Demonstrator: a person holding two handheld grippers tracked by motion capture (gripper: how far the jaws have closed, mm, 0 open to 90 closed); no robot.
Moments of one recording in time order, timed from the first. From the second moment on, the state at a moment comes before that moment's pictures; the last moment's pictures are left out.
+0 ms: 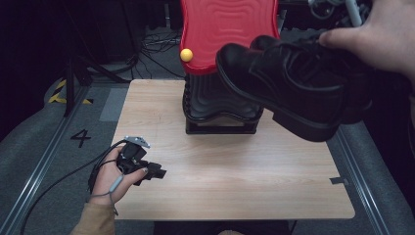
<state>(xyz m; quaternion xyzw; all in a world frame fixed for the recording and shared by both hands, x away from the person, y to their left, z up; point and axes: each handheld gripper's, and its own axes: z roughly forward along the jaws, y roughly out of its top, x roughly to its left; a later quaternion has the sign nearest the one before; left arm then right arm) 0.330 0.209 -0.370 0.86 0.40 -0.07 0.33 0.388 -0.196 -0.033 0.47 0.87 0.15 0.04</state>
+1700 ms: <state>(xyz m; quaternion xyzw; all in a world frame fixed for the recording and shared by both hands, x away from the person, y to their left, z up) 0.332 0.256 -0.374 0.82 0.42 -0.08 0.38 0.551 -0.105 0.008 0.57 0.78 0.24 0.14</state>
